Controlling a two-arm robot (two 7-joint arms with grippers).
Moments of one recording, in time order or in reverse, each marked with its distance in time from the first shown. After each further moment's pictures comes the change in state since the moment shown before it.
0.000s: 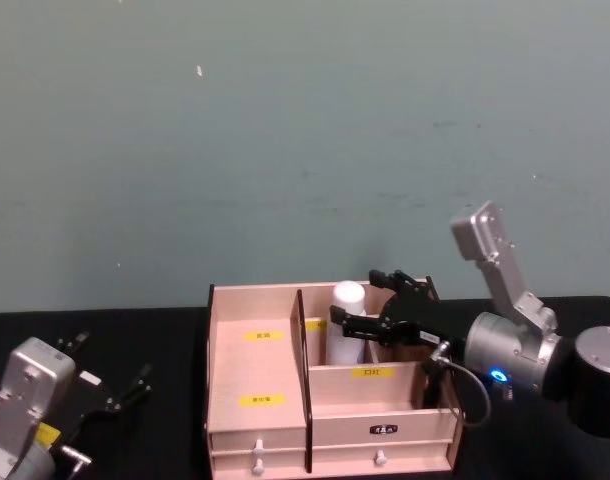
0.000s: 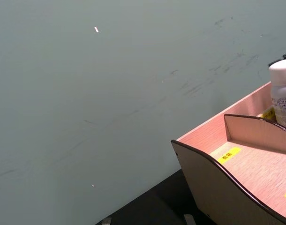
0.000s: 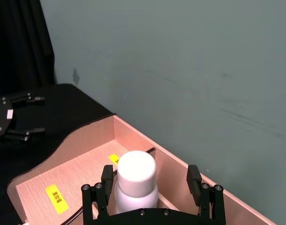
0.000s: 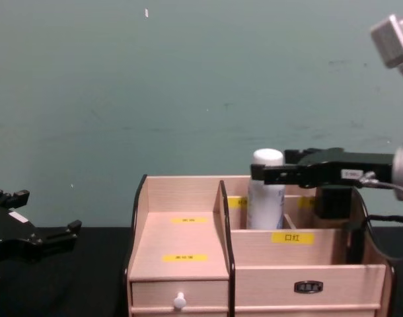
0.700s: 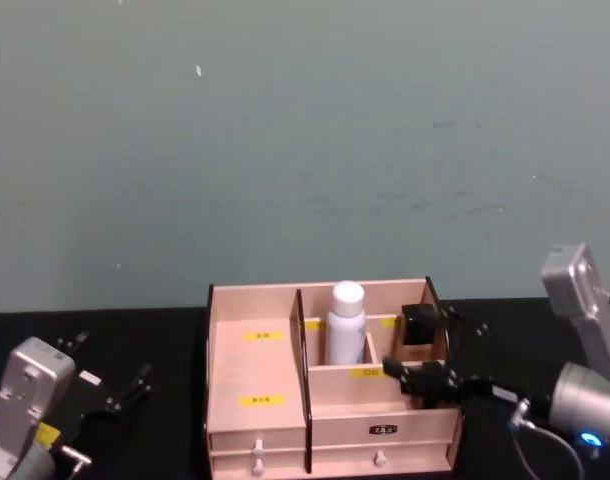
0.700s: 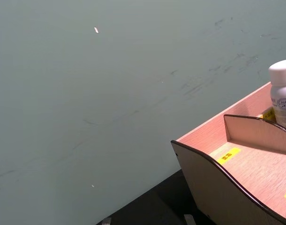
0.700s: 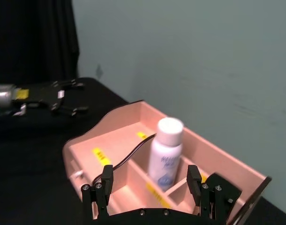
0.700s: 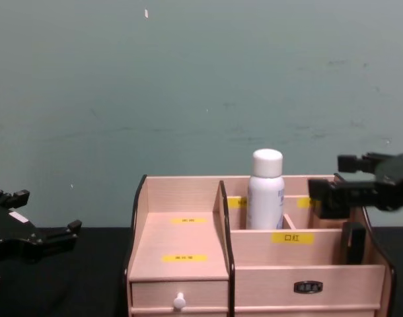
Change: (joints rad) left arm 0.000 0.000 0.000 0.000 0.000 0.000 0.000; right arm -0.265 0.237 0.085 -0.374 0.080 0.009 0.022
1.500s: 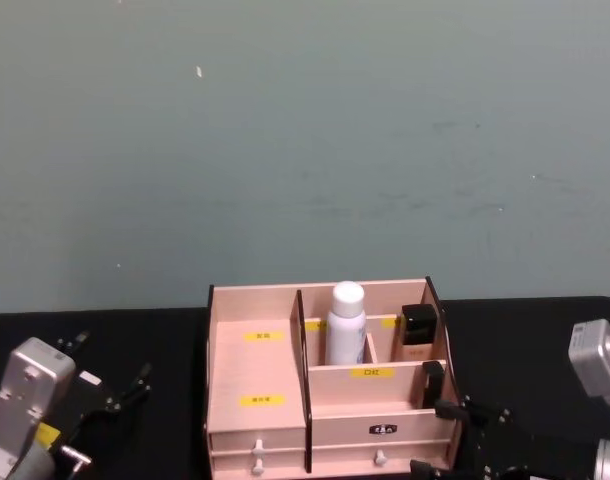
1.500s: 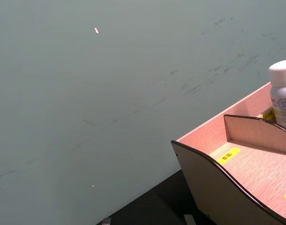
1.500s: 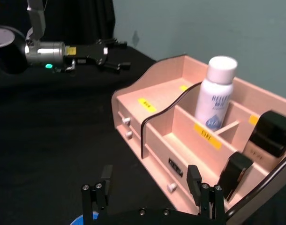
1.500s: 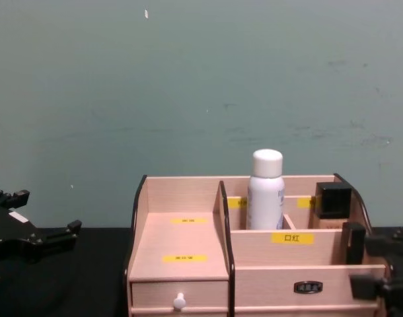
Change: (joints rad) left arm 0.000 0.000 0.000 0.000 0.000 0.000 0.000; right arm -0.116 0.146 -0.036 -0.049 0.074 -0.006 0.124
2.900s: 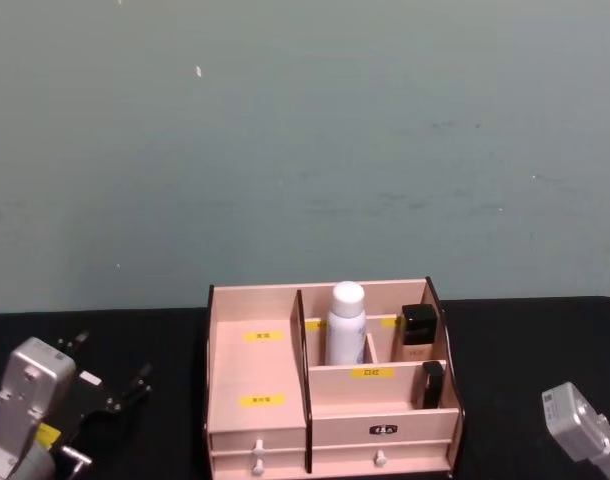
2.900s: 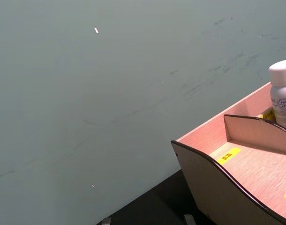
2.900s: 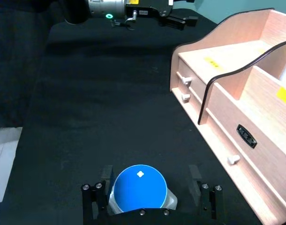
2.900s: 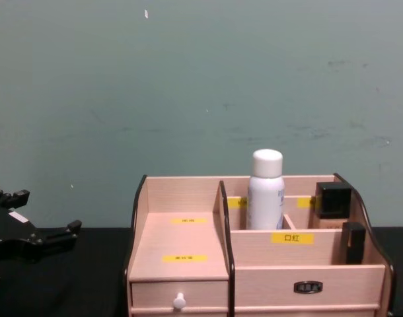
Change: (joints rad) left arm 0.000 0.000 0.000 0.000 0.000 0.000 0.000; right arm 0.093 0.044 -0.170 0.111 -0.041 -0.067 0.217
